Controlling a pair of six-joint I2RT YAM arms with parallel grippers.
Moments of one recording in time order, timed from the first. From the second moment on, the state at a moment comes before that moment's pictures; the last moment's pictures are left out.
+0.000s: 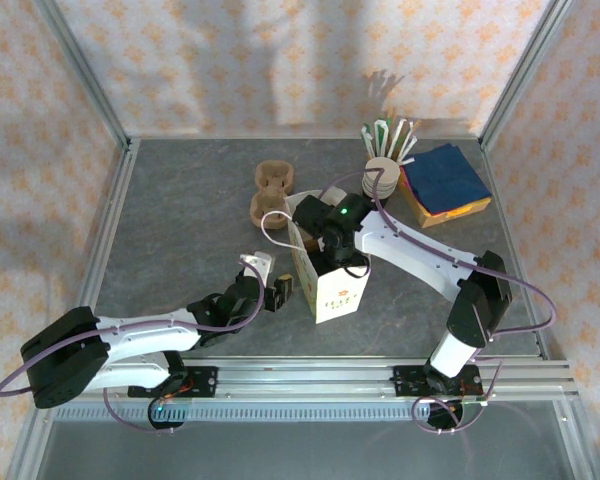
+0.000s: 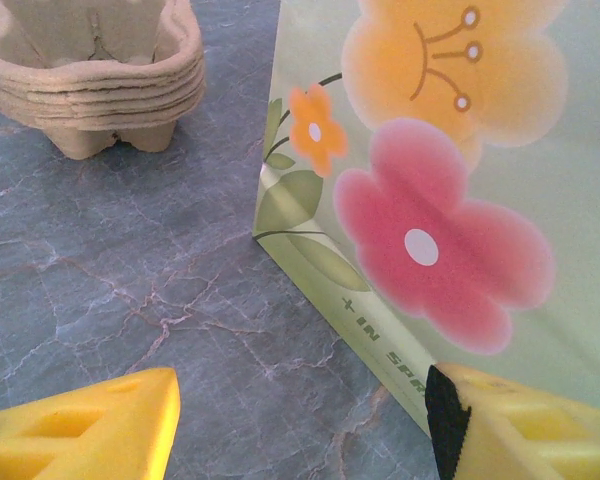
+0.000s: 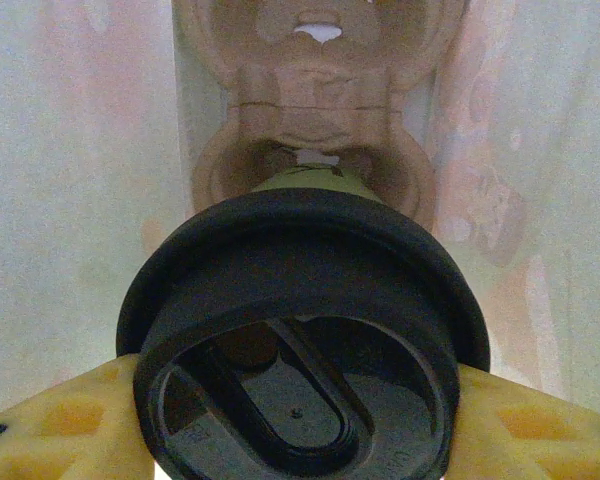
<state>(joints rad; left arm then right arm) -0.93 1.16 0.34 0.29 -0.44 -0.46 0.87 1.67 1.53 -1.36 -0.02 0.54</state>
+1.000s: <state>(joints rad) -0.93 1.17 0.34 0.29 -0.45 -0.47 0.86 1.68 1.54 -1.34 -0.01 0.53</state>
